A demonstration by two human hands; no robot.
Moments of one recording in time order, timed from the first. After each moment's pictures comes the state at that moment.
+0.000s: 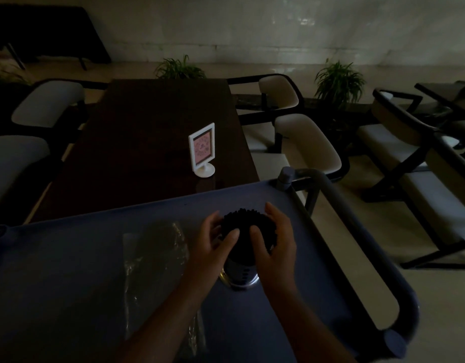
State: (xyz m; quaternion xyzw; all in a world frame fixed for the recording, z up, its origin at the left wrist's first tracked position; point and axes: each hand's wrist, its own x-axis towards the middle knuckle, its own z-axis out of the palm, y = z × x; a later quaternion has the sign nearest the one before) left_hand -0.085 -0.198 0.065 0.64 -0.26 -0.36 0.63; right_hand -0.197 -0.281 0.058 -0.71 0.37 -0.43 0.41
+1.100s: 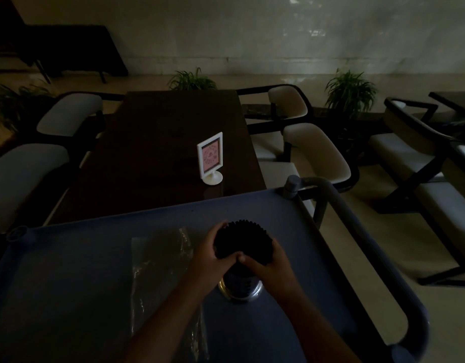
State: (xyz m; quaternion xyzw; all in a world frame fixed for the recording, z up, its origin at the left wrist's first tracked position) left_hand -0.072 -0.200 0.035 0.67 -0.32 -0.33 0.58; right_hand -0.208 -0.296 0.031 -0.64 0.29 -0.29 0.64
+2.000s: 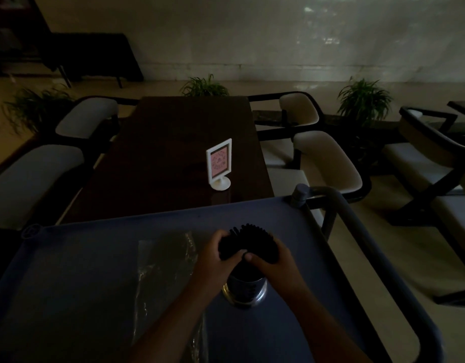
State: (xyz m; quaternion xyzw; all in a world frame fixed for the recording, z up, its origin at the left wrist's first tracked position) left_hand -0.073 -0.208 0.043 0.70 -0.33 -0.24 0.59; right_hand -0.198 -0.319 0.033 -0.62 0.25 -0.28 0.69
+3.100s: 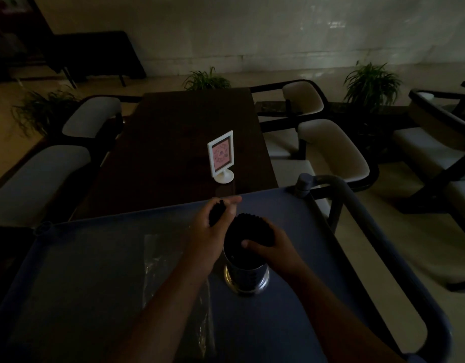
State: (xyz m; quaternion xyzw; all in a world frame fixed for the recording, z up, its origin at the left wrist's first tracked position) left_hand -0.074 -0.209 0.124 0.68 -0.30 -0.24 0.63; right_hand -0.185 -0.333 0.032 -0.67 0.23 -0.22 0.68
